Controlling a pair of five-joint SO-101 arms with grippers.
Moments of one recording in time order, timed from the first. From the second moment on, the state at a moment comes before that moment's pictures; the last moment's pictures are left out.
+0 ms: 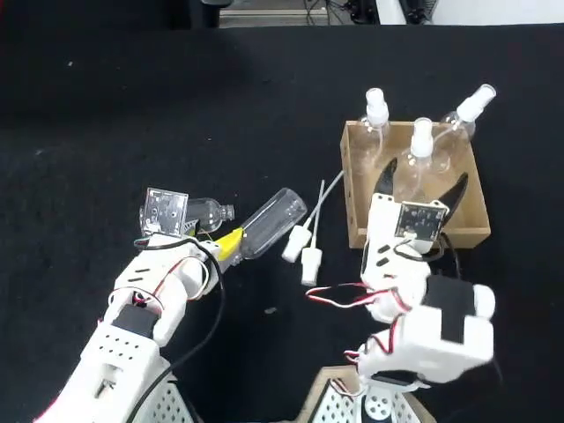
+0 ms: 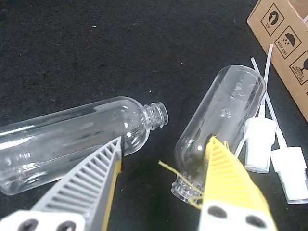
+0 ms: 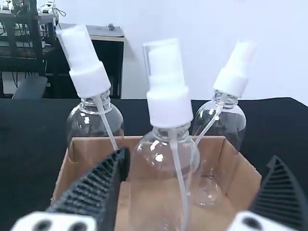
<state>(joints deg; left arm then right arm) 12.0 -67.8 92.5 14.5 5.6 12.6 4.4 85.0 -77.1 3.7</state>
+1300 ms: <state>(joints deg) 12.0 -67.8 92.5 14.5 5.6 17.8 -82.9 75.1 44.6 0.8</state>
